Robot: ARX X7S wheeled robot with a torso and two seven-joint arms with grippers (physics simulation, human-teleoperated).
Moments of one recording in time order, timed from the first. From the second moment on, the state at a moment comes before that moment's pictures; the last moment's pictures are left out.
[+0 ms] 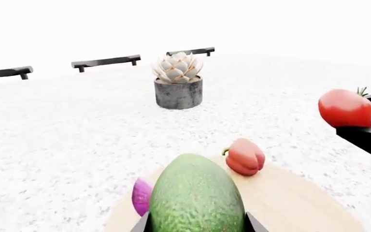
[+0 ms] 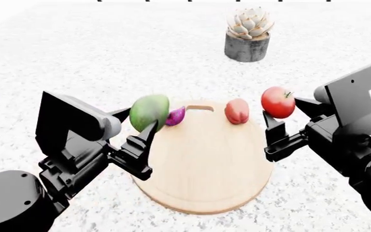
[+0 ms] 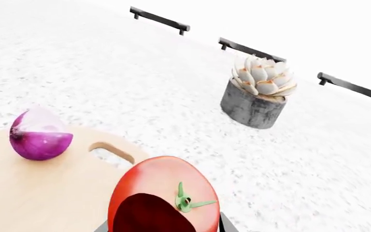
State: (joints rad) left arm -0.71 -0.82 0.38 0.67 -1.35 -0.75 -0.45; right arm 0.90 1.06 -0.52 -0.54 1.31 0.81 0.45
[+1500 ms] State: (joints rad) left arm -0.75 -0.74 0.54 0.47 -1.31 -0.85 -0.30; right arm 0.97 0.88 -0.73 -0.42 1.18 0.95 0.31
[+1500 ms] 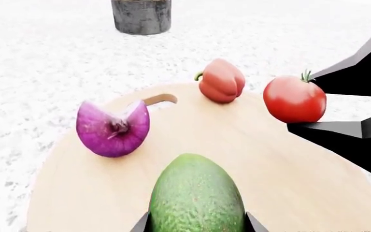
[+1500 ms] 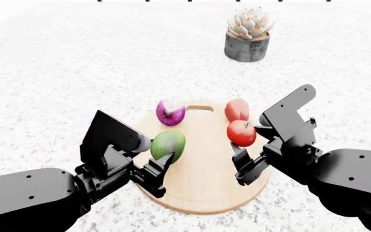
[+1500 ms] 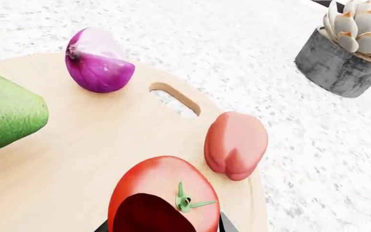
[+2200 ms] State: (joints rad) left arm -0.76 -0.75 0.56 0.47 -1.31 -0.85 -0.30; right arm 0.96 0.85 -0.77 -0.37 1.16 0.96 0.29
